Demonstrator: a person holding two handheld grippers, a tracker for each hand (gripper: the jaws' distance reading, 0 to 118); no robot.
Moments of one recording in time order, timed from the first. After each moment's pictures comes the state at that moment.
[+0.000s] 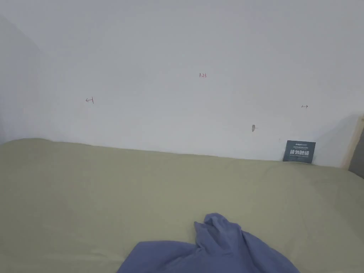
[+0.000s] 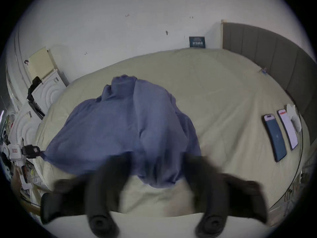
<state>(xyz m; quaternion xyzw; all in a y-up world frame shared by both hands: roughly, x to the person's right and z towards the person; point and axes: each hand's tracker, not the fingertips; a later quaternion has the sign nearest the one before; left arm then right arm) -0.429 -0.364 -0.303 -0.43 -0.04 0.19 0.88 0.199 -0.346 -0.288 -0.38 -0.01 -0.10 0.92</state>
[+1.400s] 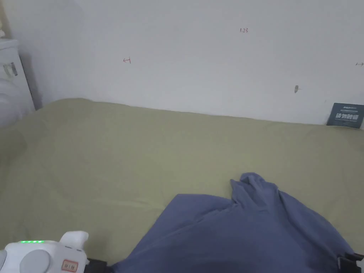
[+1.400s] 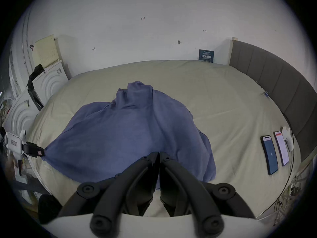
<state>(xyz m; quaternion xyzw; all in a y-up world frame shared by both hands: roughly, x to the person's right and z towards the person) -0.428 -0.380 -0.344 -0.53 -0.10 0.10 0.84 0.138 -0.319 -0.310 -0.37 0.00 -0.04 0.93</state>
